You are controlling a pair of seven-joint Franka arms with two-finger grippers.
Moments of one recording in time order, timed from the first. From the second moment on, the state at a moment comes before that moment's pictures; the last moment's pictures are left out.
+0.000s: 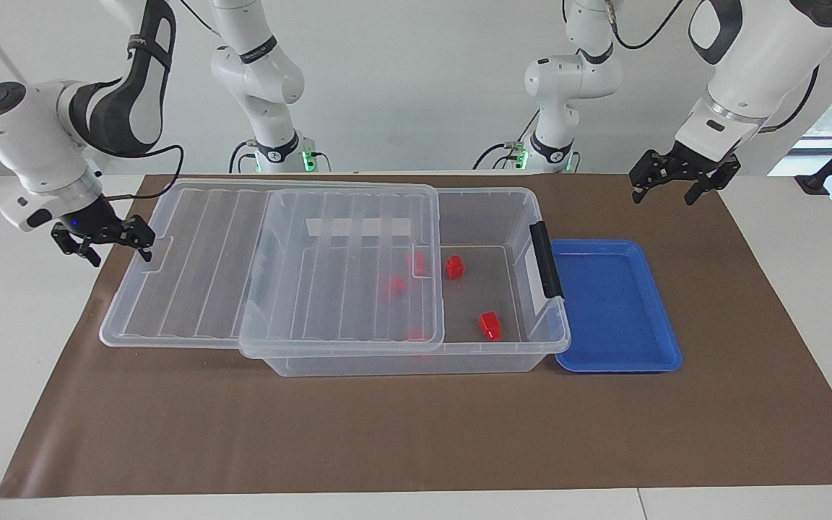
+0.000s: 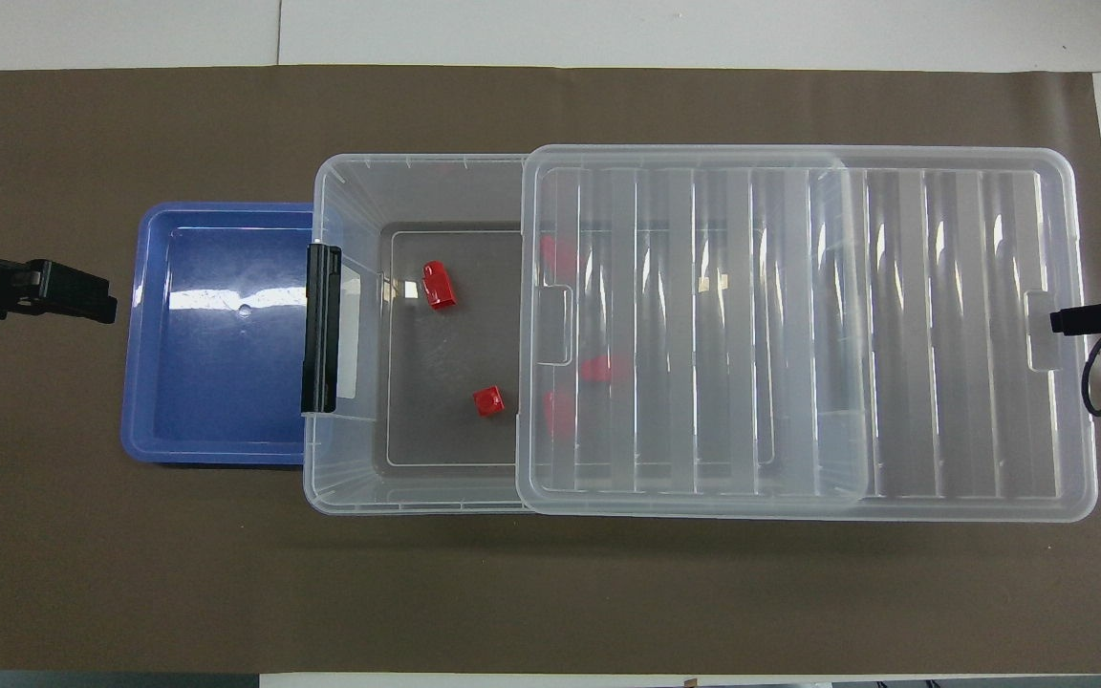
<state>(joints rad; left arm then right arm) -0.02 -0.03 -0.08 -1.63 -0.02 1.57 0.03 -0.46 0.01 0.14 -2.01 0.02 2.09 -0.43</state>
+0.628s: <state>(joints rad) -0.17 -0.03 -0.10 -1.67 -0.02 1.72 -0.14 -0.46 0.02 0.15 -1.93 0.02 2.00 -0.44</state>
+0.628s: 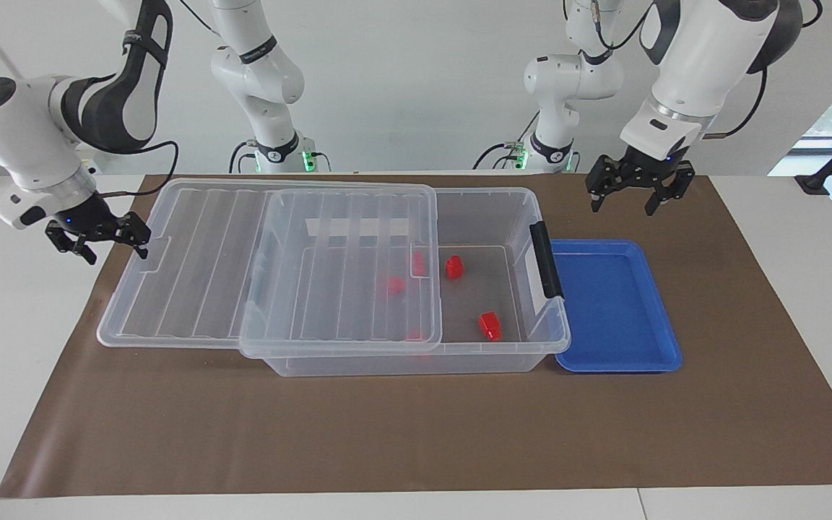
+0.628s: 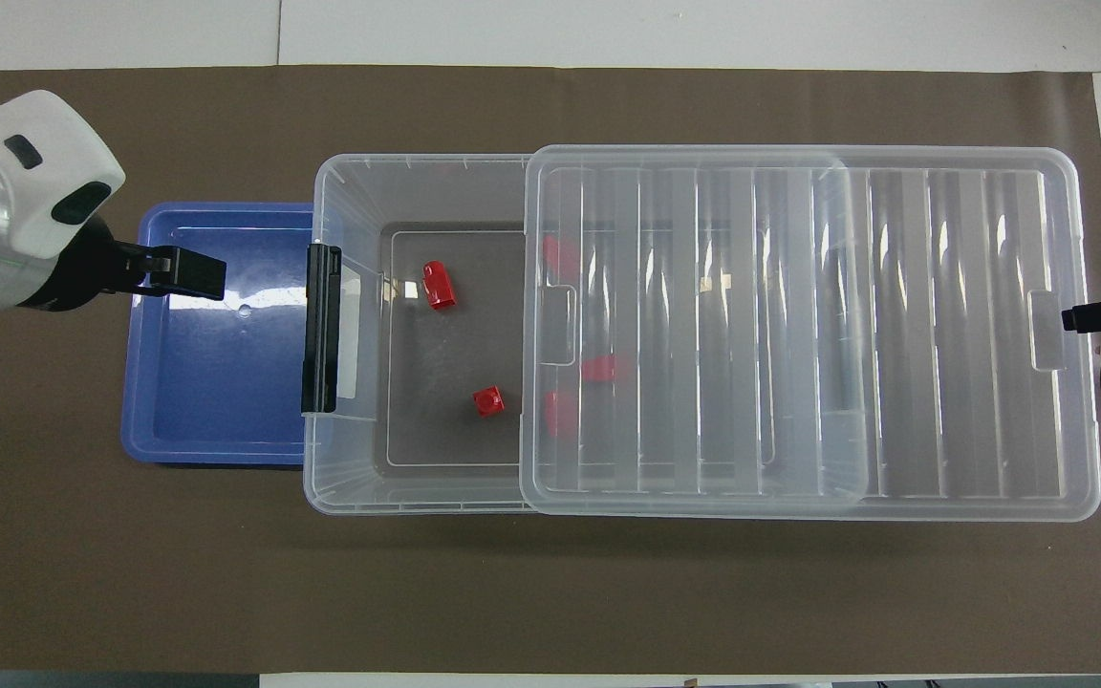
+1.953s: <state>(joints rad) -0.41 0.33 -0.10 -1.80 0.02 2.25 -0.62 -0.15 -0.03 0.21 -1.64 0.02 1.56 0.07</state>
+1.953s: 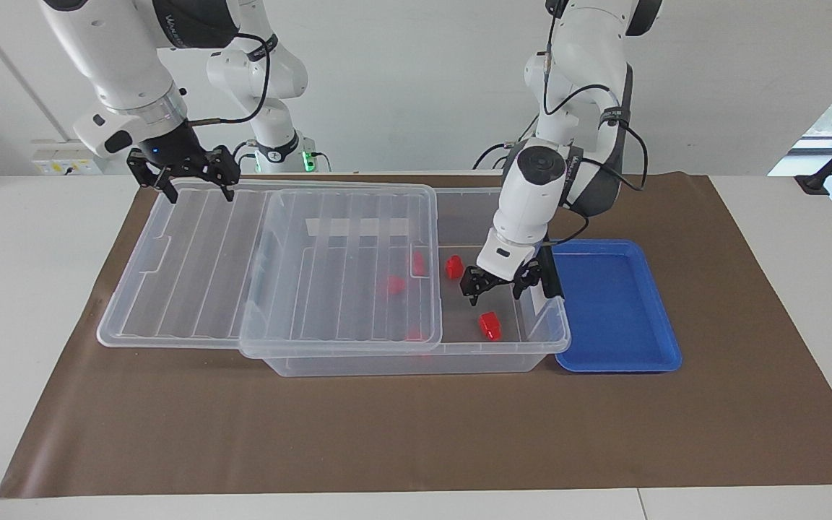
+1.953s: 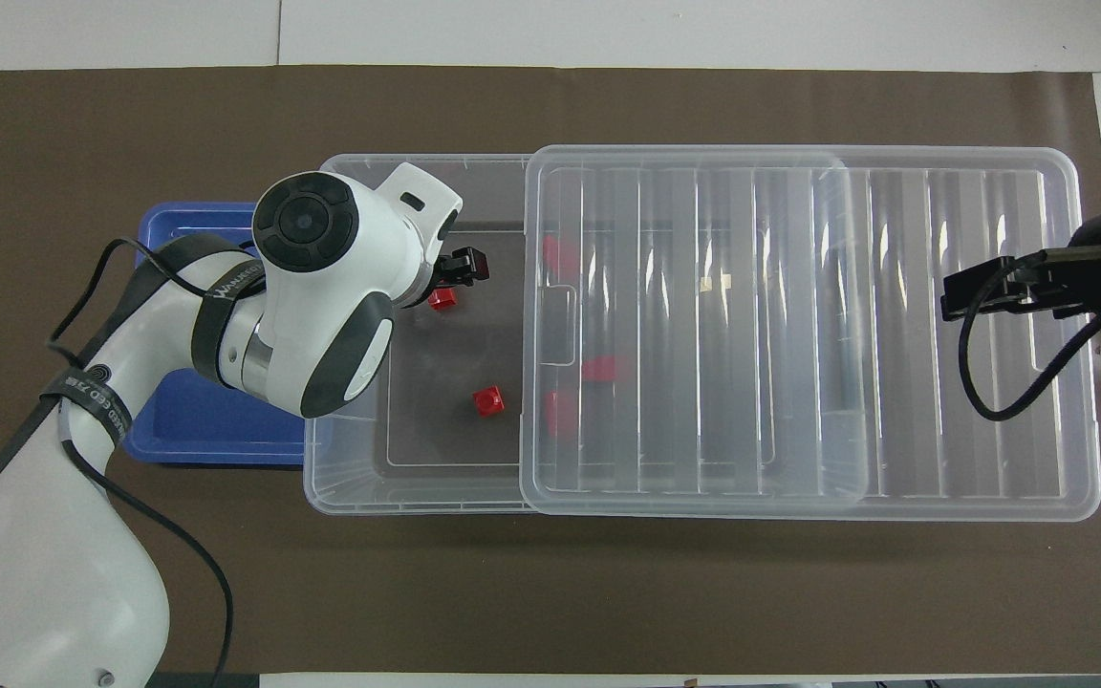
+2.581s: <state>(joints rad) -0.41 0.40 -0.10 -1.86 0.07 2.41 -0.62 -0.15 -0.04 0.23 -1.64 0.02 1.55 0.10</state>
